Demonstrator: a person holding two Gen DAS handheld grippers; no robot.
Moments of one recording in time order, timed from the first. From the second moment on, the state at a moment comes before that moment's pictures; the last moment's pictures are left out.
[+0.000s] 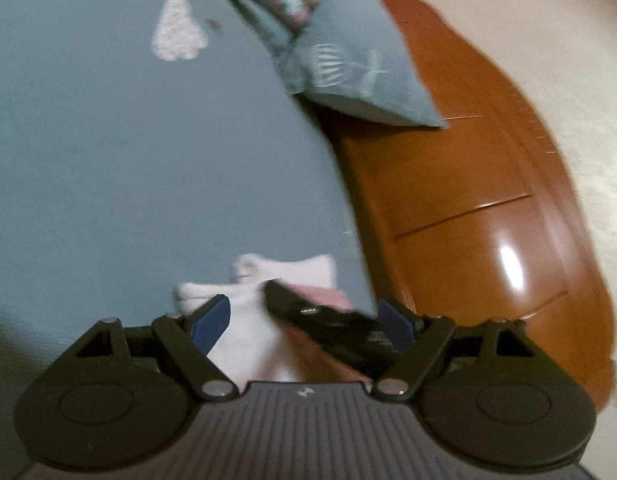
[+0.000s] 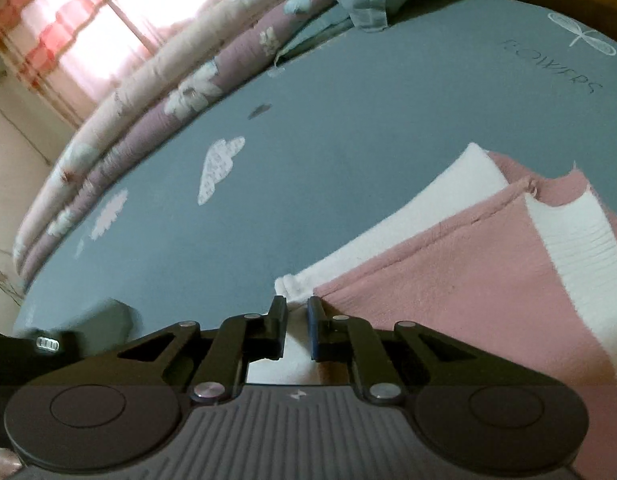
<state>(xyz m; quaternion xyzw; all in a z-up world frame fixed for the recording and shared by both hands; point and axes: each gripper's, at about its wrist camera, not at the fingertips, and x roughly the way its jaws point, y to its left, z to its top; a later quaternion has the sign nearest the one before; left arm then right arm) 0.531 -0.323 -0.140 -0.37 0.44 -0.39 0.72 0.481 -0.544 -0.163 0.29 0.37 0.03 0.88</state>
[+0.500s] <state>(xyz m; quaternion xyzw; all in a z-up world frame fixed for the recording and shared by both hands) 0.548 -0.344 -0.141 -0.36 0.43 -0.39 0.73 0.477 -0.596 -0.177 0.36 0.33 0.00 0.87</state>
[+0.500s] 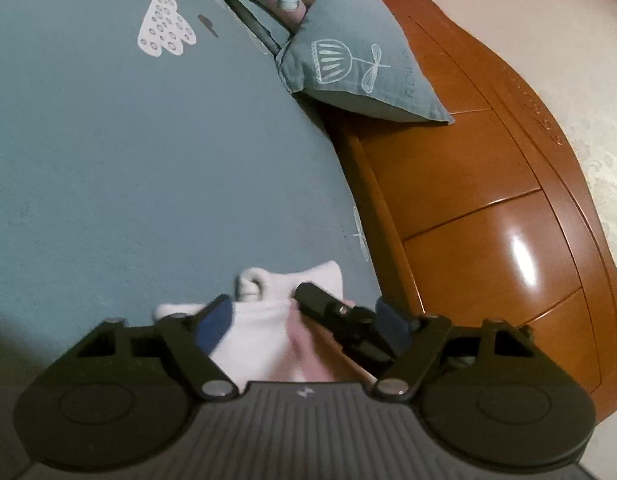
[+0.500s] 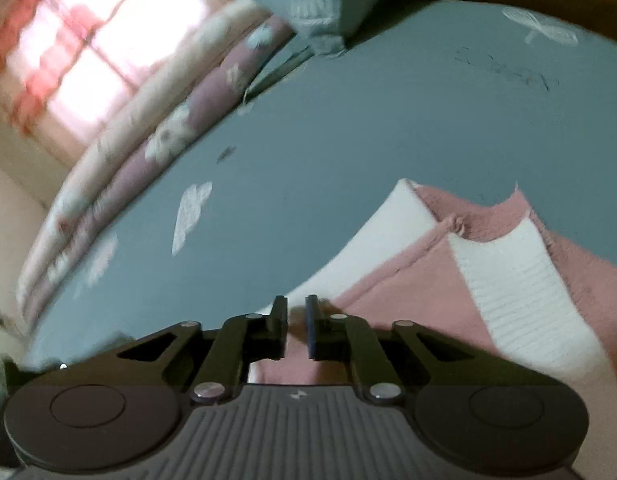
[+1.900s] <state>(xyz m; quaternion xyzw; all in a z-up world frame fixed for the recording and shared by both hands) 0.518 -0.333 -0.123 -0.31 0.39 -0.44 0.75 0.453 -0.661 -0.155 0.30 0.34 -0.15 0.88</state>
